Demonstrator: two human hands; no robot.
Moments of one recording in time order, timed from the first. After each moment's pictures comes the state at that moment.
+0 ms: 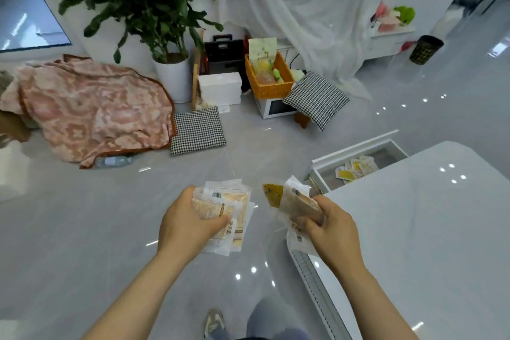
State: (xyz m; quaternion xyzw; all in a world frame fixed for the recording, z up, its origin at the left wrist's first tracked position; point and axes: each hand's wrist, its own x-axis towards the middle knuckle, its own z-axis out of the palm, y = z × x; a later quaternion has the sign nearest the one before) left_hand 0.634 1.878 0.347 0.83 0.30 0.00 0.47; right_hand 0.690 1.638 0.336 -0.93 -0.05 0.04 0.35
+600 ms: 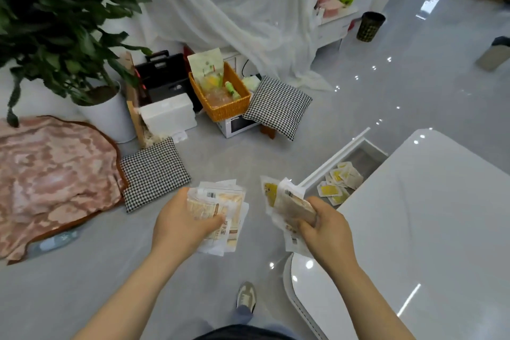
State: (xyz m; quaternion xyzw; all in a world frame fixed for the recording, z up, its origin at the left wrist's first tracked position) left_hand 0.934 1.899 0.337 0.88 0.19 -0.07 0.42; right_hand 0.925 1.653 0.324 -0.93 0.06 0.03 0.35
